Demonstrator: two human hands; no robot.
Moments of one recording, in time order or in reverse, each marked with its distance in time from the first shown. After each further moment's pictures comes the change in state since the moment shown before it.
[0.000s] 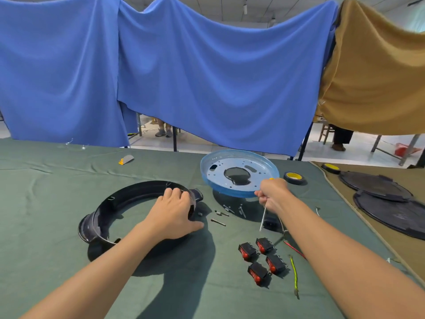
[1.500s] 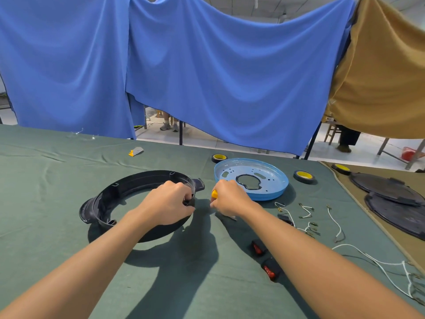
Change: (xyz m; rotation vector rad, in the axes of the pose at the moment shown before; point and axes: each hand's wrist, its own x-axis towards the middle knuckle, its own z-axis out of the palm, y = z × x) left_hand -0.014 -0.035 -0.025 -0.211 0.021 0.010; right_hand -0.076 0.019 0.083 -1.155 -0.401 -0.746
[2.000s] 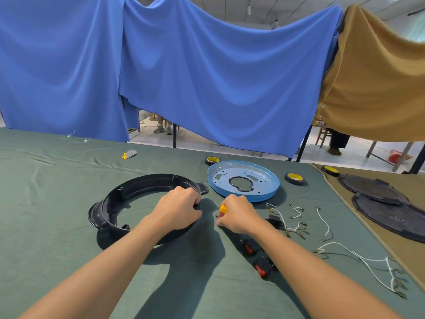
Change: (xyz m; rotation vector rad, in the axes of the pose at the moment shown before) left_hand 0.013 0.028 0.023 0.010 0.027 0.008; right_hand -0.036 0.026 0.006 0.079 -0.044 0.125
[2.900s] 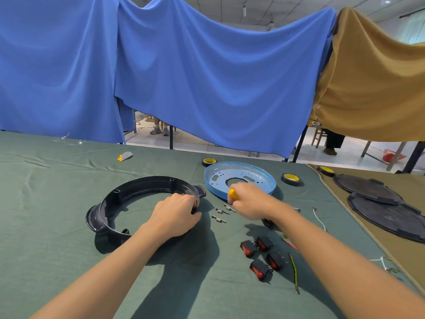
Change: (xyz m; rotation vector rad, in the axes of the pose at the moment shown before) left_hand -0.002 0.001 0.012 0.035 0.051 -0.009; right_hand -0.012 0.010 -0.061 -0.098 -0.071 -0.180
